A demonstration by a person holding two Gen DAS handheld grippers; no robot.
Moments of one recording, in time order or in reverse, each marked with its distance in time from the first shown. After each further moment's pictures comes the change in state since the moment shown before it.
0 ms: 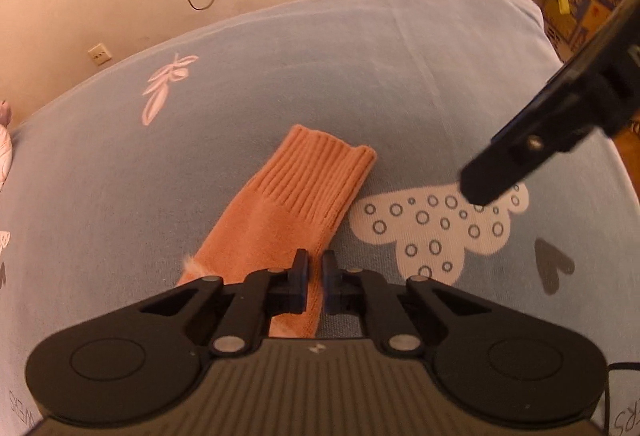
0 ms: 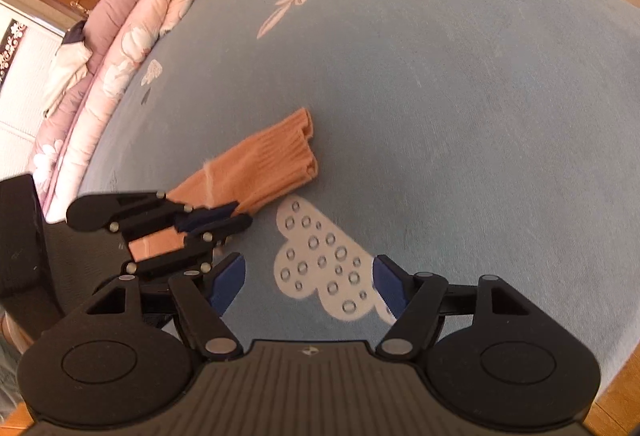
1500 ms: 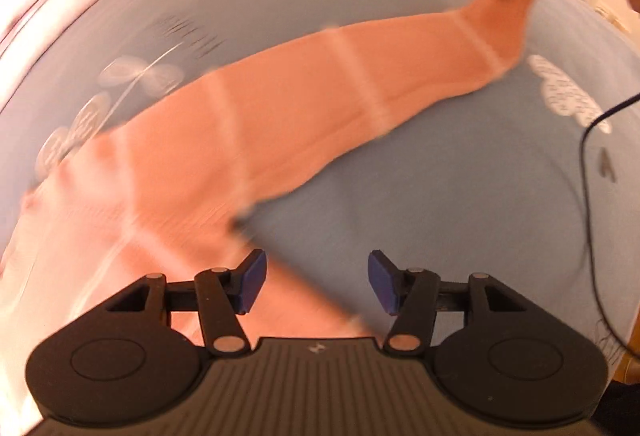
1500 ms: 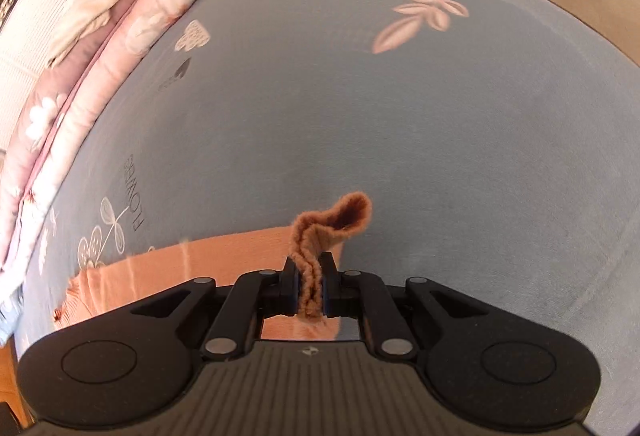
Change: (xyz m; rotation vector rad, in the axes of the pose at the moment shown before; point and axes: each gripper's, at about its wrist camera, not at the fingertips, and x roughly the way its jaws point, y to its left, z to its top) left arm -0.126 0.032 -0.225 -0.735 0.270 0.244; right arm 0.085 0.125 0.052 -0.229 0.120 -0.095
